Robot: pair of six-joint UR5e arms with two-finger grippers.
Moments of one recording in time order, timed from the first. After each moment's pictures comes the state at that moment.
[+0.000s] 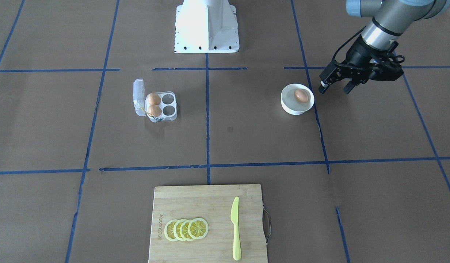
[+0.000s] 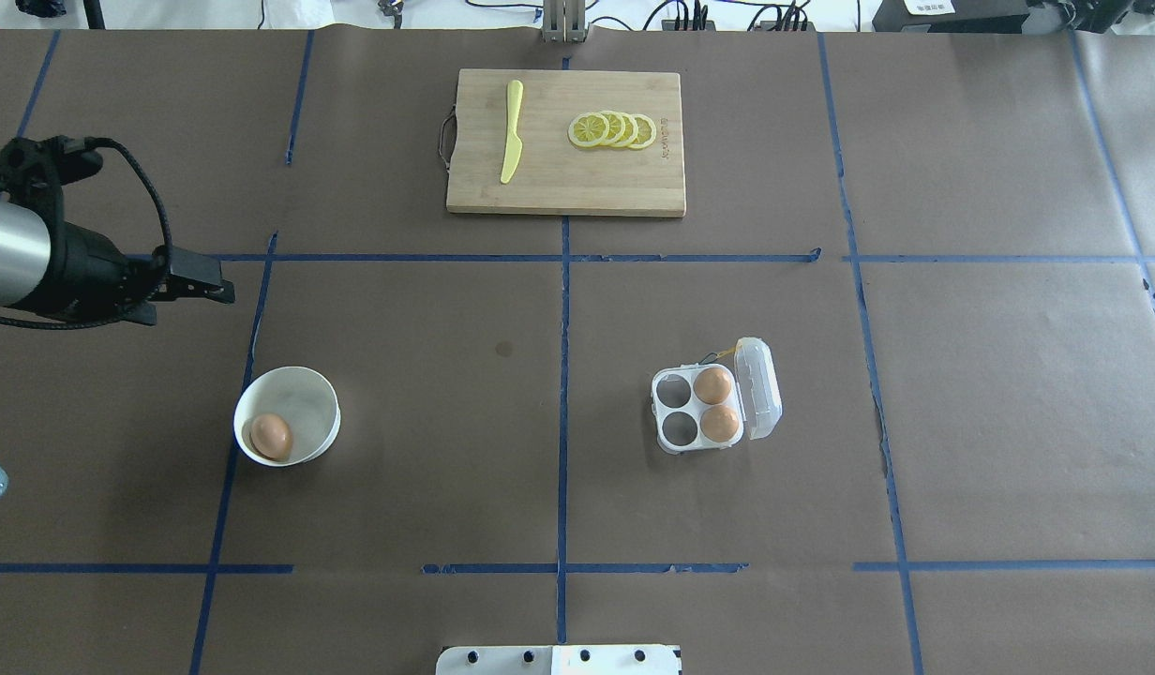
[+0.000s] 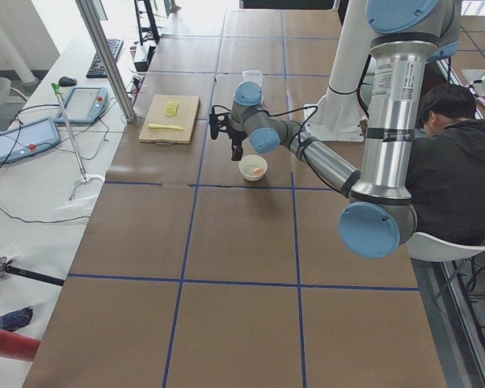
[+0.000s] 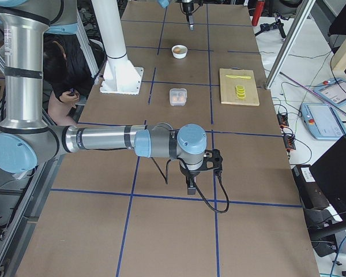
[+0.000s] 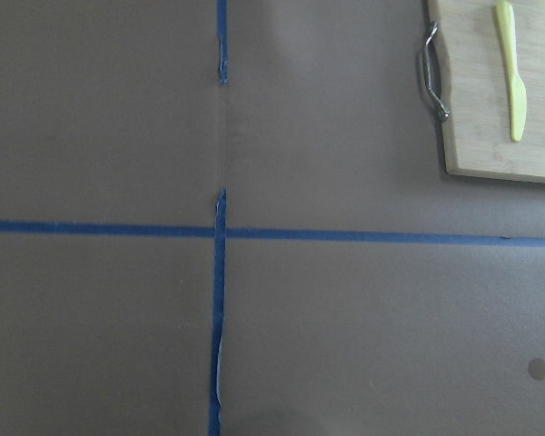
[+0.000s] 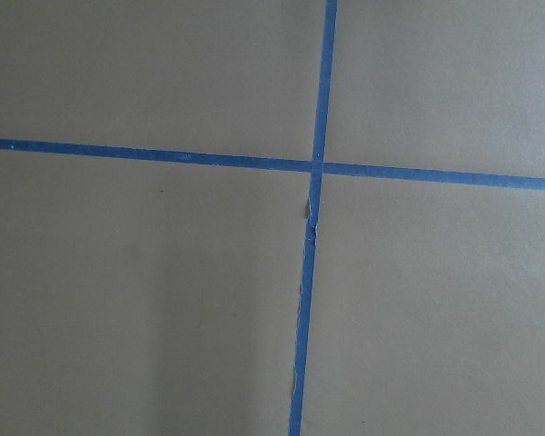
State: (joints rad) left arm -0.78 -1.63 -2.07 -1.94 -2.01 -1.35; right arm 1.62 -1.66 1.76 -1.64 2.40 -0.09
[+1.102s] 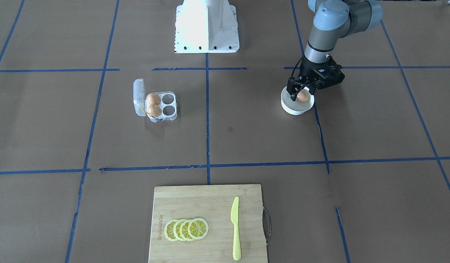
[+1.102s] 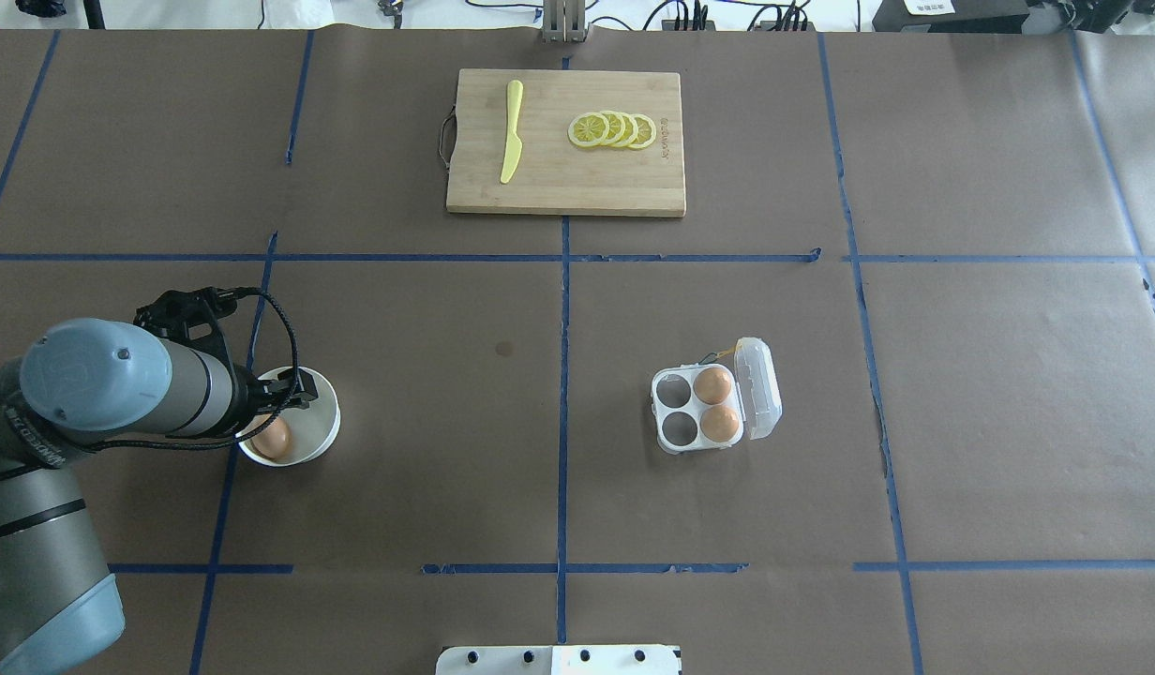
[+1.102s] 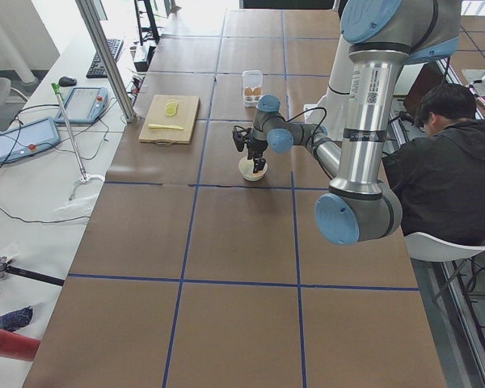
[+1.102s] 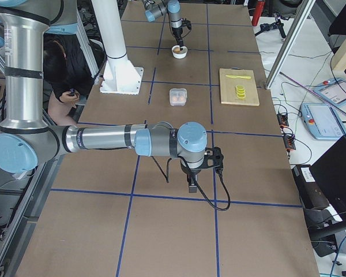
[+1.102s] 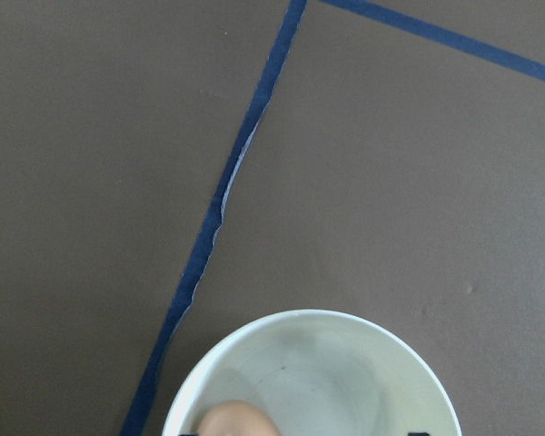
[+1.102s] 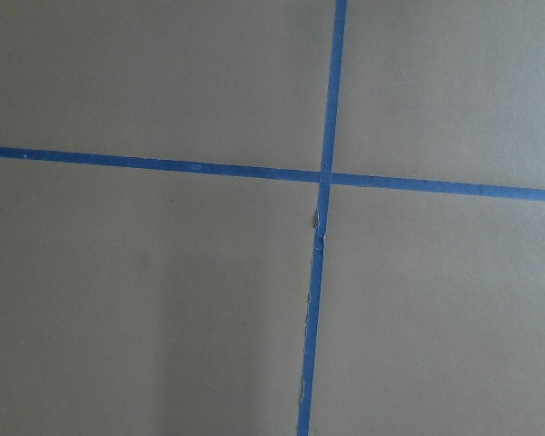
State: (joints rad) left arm -0.51 -1.69 -1.99 -1.79 -1.74 -1.54; right arm 1.62 -1.66 1.77 -1.64 2.41 -0.08
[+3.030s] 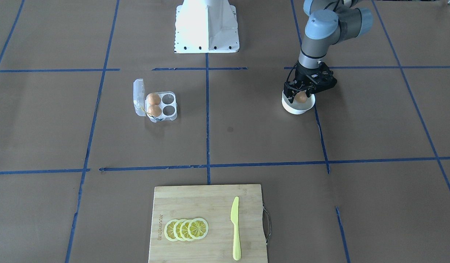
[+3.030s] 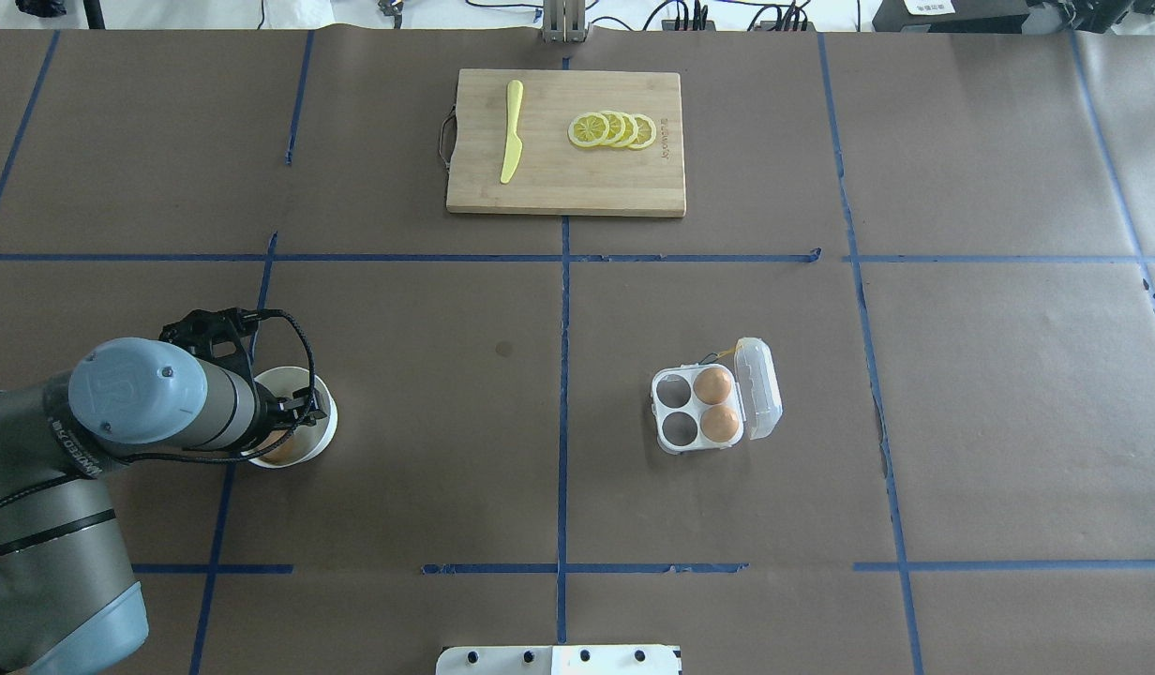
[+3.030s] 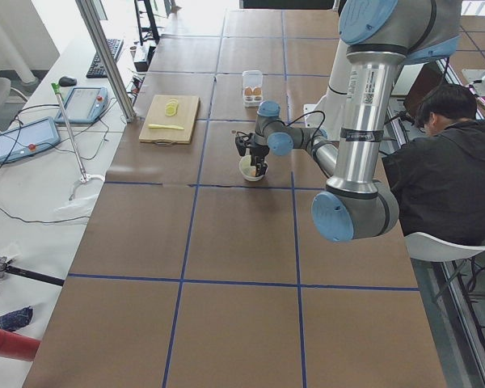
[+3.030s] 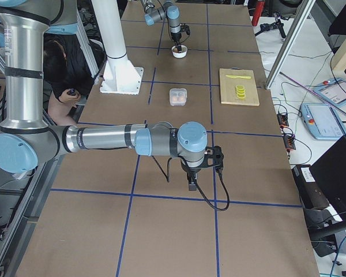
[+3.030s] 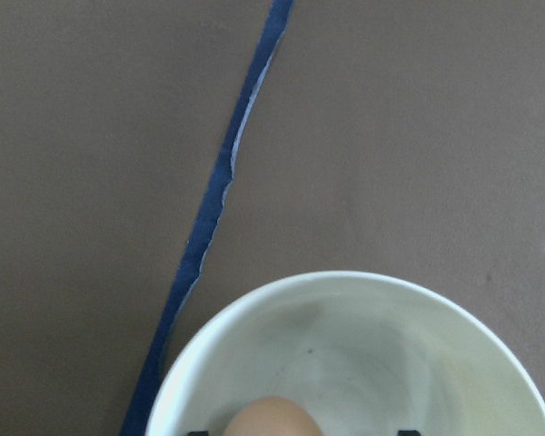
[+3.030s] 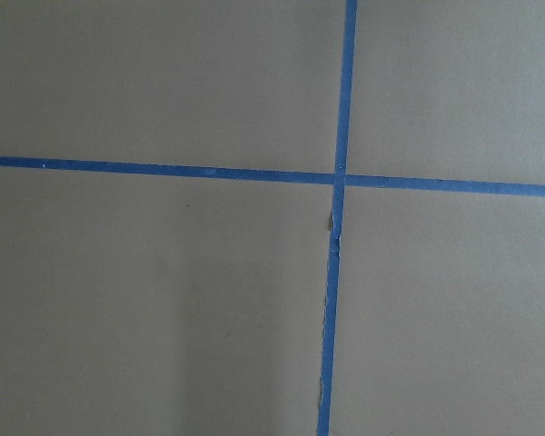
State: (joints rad) left arm -0.47 -1.72 -1.93 -1.79 -1.73 -1.53; right arm 1.62 -1.65 1.77 -1.64 2.44 -0.05
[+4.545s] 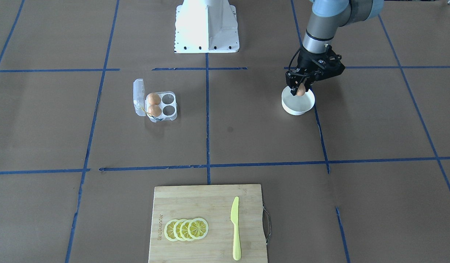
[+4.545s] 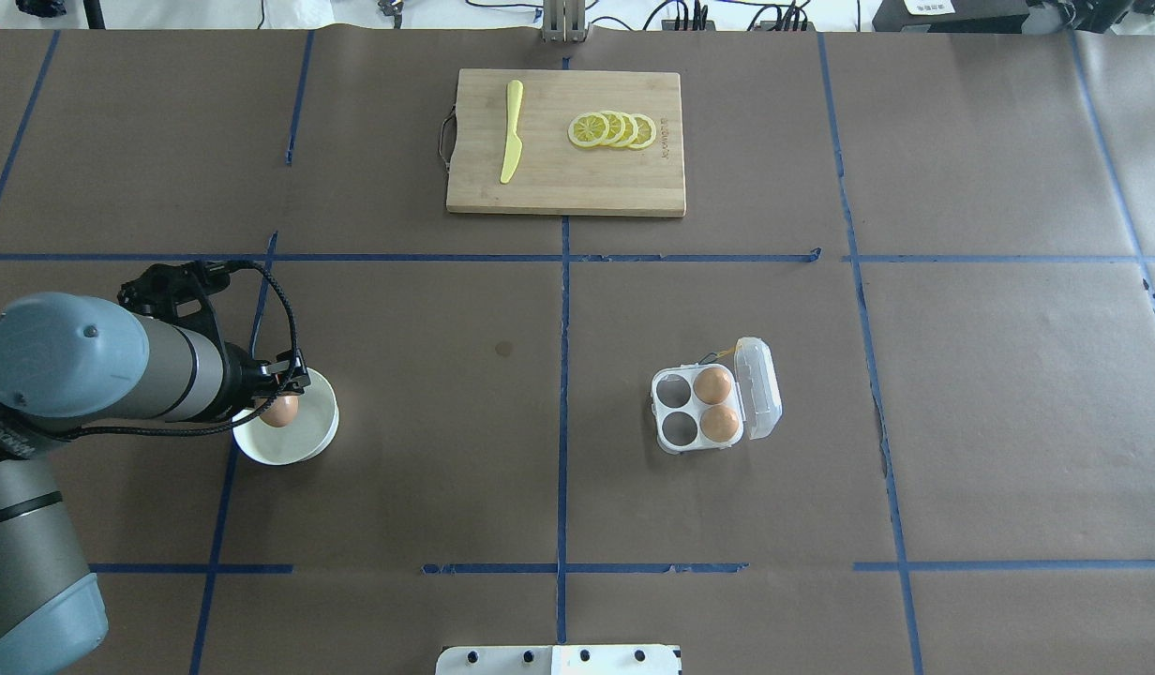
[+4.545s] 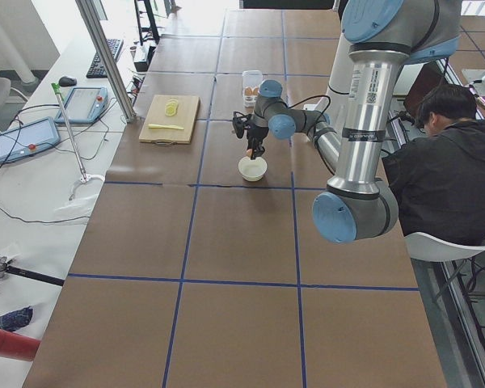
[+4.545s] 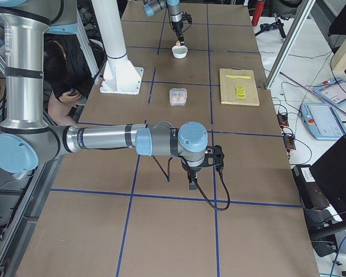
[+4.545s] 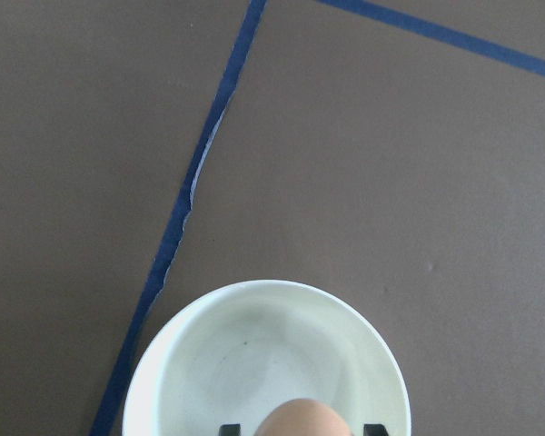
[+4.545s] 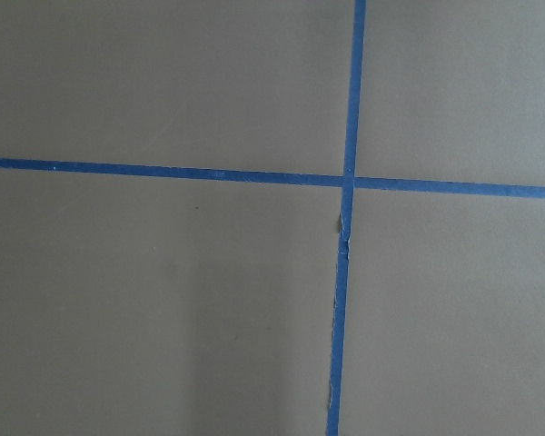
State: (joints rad) left arm -0.55 -1.72 -2.13 -1.68 -1.74 -1.54; right arm 1.62 -1.65 1.77 -1.63 2.46 -0.05
